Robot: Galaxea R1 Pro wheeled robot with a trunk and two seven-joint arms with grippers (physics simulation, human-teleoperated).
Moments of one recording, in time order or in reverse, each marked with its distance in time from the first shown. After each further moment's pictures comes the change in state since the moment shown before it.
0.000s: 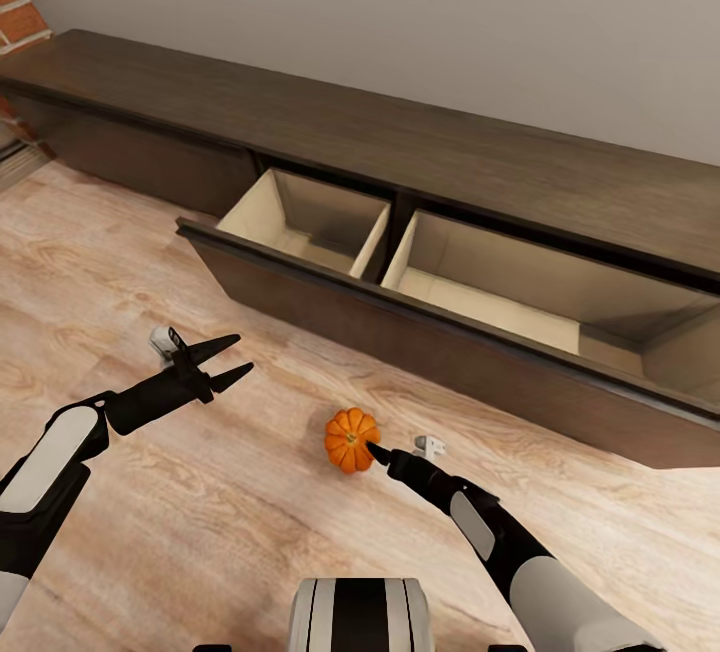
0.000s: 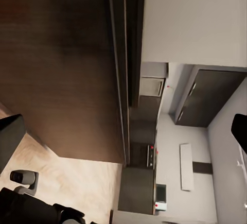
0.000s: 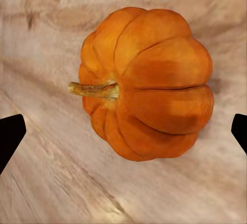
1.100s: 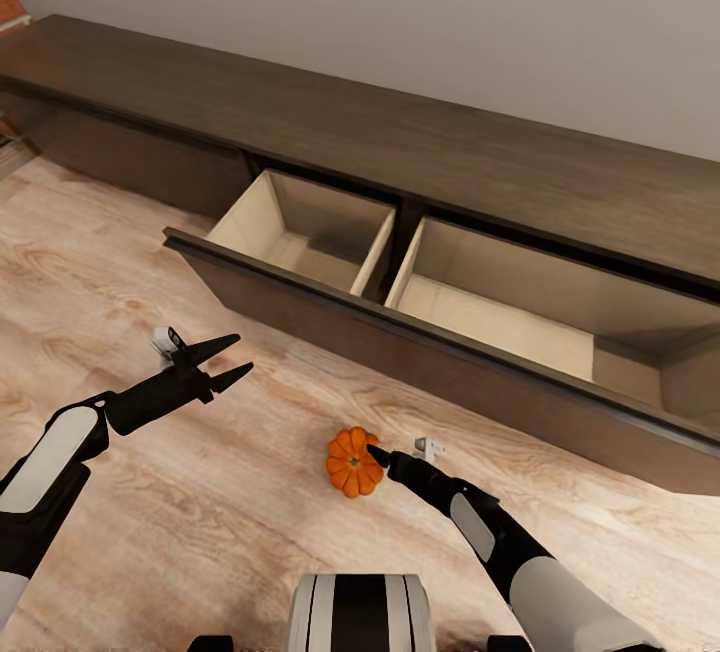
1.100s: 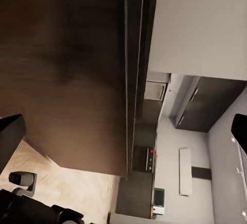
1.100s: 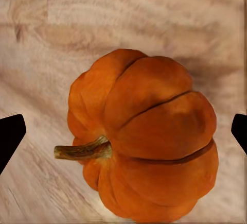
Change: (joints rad) left arm 0.000 0.000 0.000 0.003 0.003 0.000 0.001; right arm 0.000 0.001 0.002 0.009 0.000 -0.001 -0.010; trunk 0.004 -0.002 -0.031
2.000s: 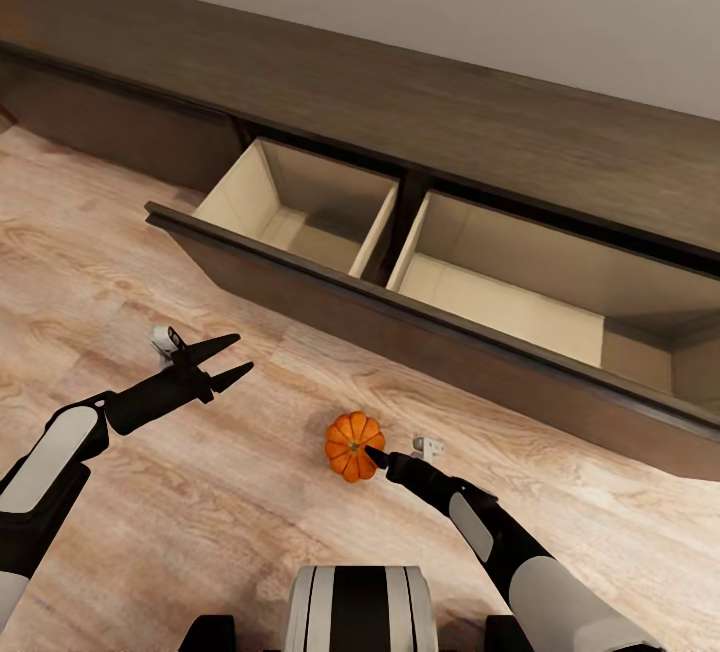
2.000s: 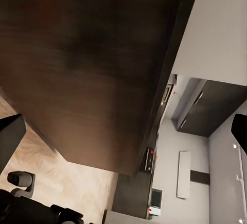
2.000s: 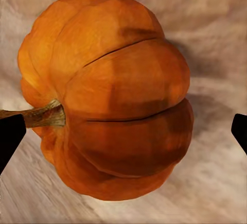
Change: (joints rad) left arm 0.000 0.000 0.000 -0.003 0.001 0.000 -0.002; right arm 0.000 0.002 0.001 -0.008 0.037 0.002 0.002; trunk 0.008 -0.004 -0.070
